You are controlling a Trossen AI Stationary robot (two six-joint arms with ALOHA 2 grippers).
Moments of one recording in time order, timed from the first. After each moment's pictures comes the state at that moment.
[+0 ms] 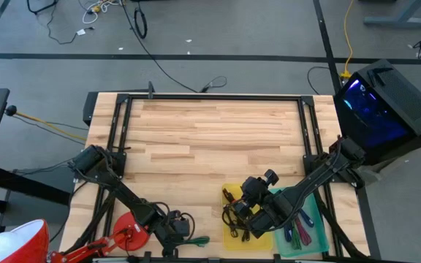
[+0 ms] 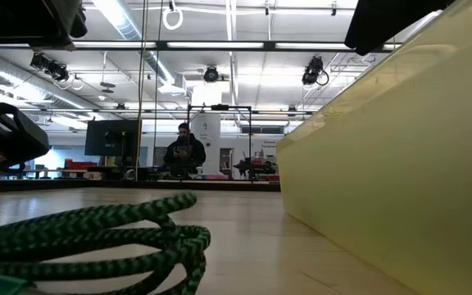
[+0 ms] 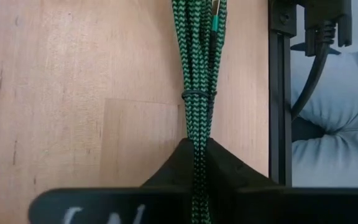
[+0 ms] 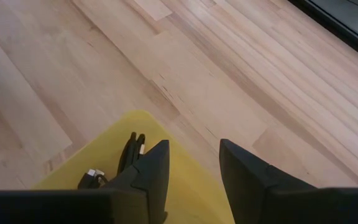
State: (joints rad) left arm -0.75 1.95 1.06 -0.07 -0.08 -0.86; right arm 0.66 1.81 1.52 -1.22 0.77 1.32
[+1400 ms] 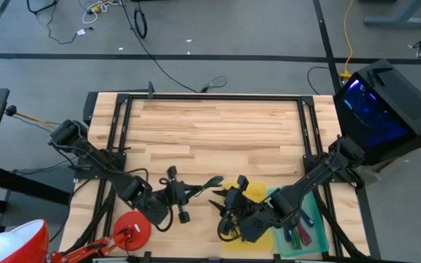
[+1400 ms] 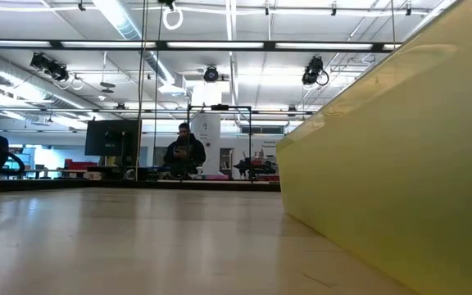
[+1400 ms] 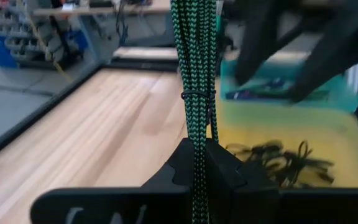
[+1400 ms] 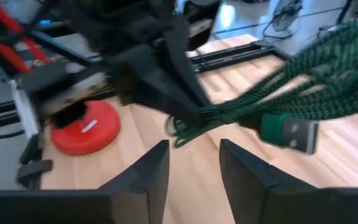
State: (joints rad) left arm -0.66 1.53 1.06 -0.04 -0.95 -0.37; right arm 0.64 1.81 1.52 -0.36 0.89 0.59
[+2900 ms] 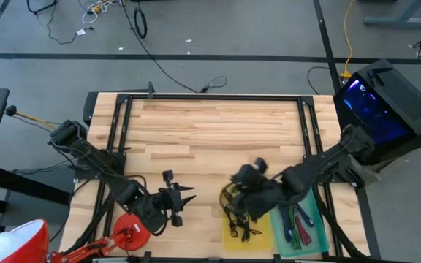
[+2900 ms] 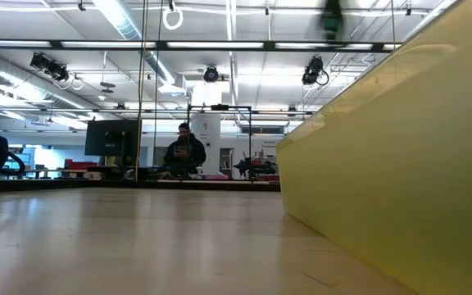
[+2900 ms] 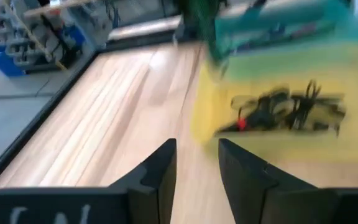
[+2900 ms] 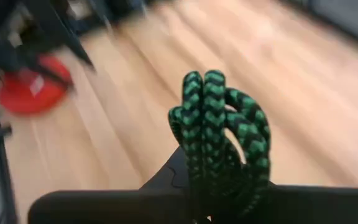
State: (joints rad) left arm -0.71 1.53 1.06 -0.23 -0.94 -0.35; right arm 0.56 1.65 1.52 -0.87 0.70 0.93
